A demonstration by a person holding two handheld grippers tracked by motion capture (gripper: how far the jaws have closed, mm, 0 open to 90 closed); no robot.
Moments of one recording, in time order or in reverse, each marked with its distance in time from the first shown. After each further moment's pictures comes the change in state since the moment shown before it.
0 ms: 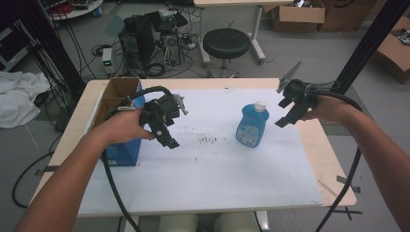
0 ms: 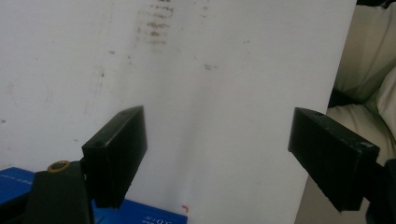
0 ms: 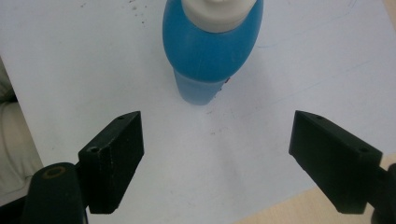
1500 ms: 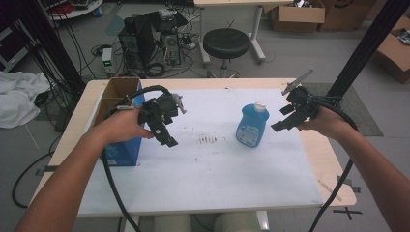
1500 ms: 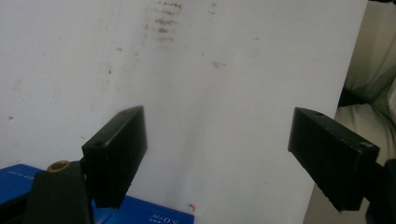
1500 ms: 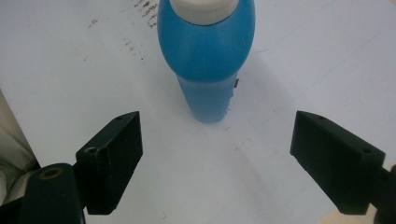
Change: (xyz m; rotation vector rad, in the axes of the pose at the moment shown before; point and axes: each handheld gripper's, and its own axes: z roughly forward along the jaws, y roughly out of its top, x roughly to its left) left arm 0.006 -0.004 0.003 0.001 0.012 -0.002; right arm 0.015 -0.024 0.013 -0.160 -0.011 0.262
